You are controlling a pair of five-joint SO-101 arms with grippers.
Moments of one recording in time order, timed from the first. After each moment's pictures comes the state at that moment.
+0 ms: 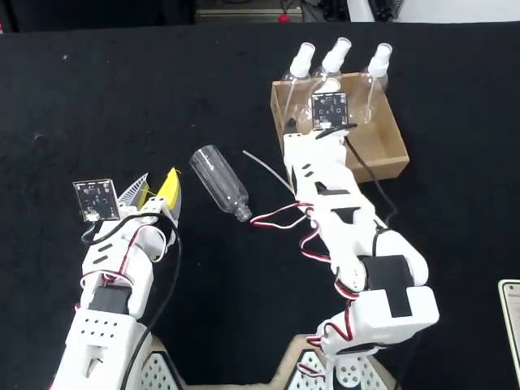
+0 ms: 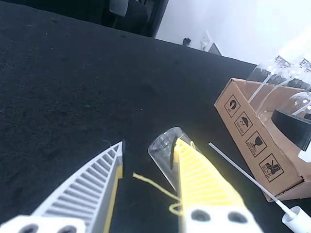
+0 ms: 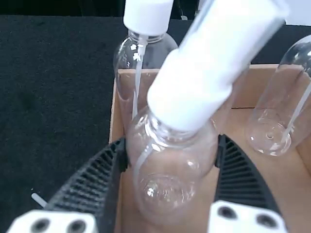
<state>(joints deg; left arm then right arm) 1.3 -75.5 96.1 3.0 15.2 -5.0 5.1 50.7 -21.4 1.9</state>
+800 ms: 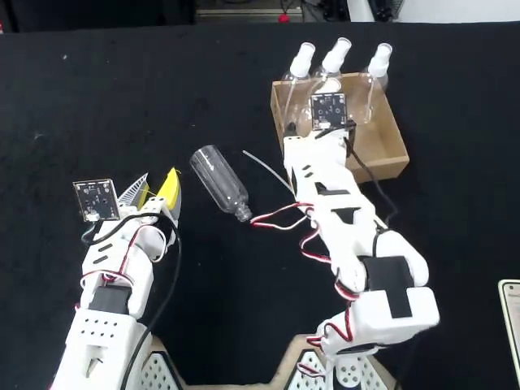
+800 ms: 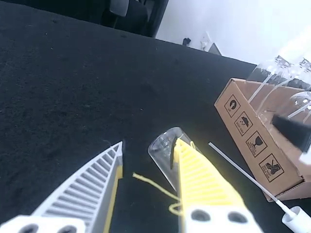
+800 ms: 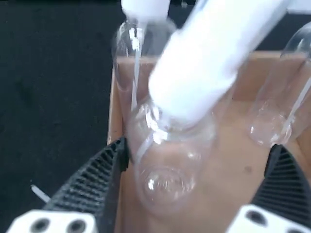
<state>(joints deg) 1.3 -75.5 96.1 3.0 15.2 -5.0 3.1 51.1 -18.9 1.8</state>
